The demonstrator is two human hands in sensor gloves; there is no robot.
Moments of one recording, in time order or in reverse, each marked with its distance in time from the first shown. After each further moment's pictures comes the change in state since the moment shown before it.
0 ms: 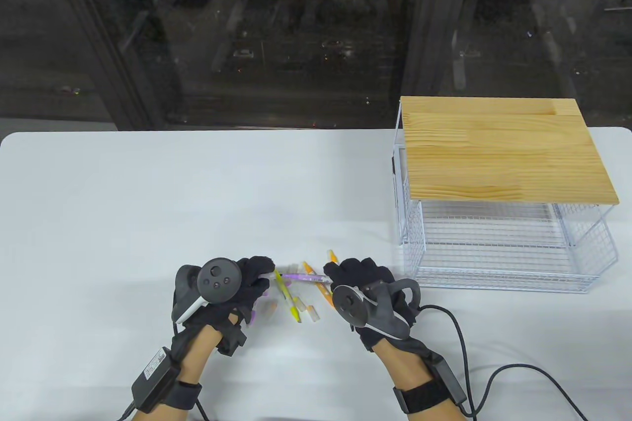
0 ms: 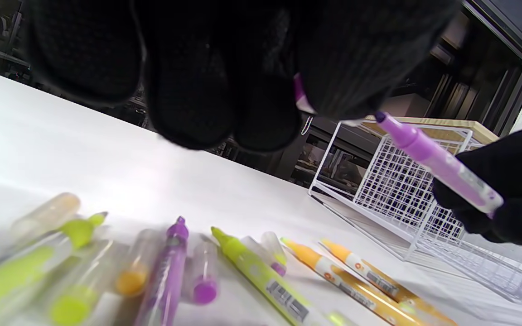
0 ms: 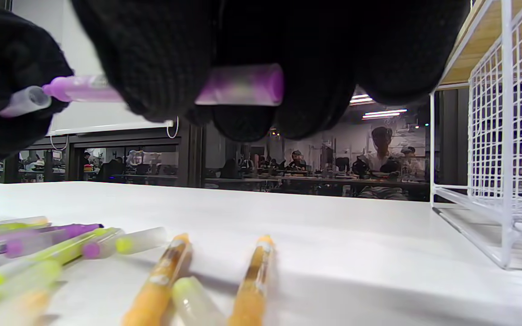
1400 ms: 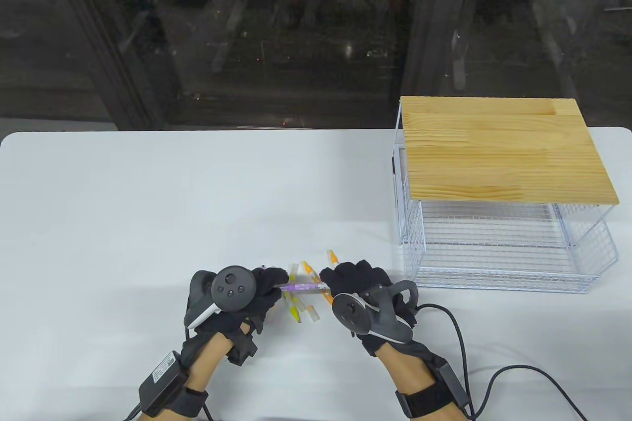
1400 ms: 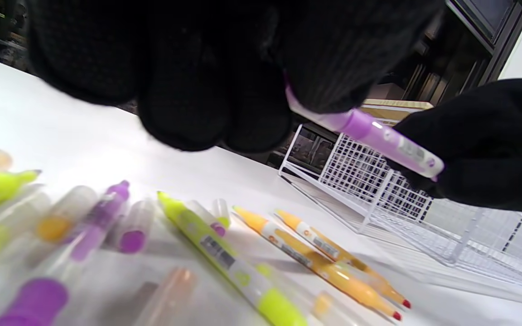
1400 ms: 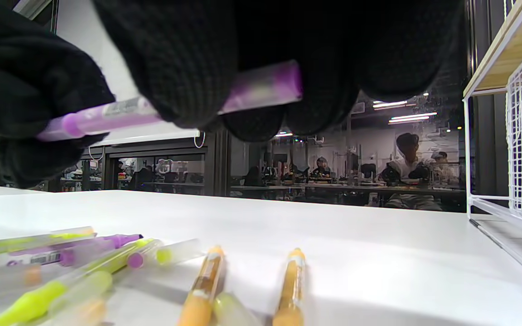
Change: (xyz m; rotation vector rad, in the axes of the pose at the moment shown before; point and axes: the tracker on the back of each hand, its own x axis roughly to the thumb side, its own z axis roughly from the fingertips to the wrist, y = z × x) left_hand 0.025 -0.012 0.005 -0.058 -0.072 0.035; right_hand 0.002 -0.002 0.007 -0.033 -0.085 -0.032
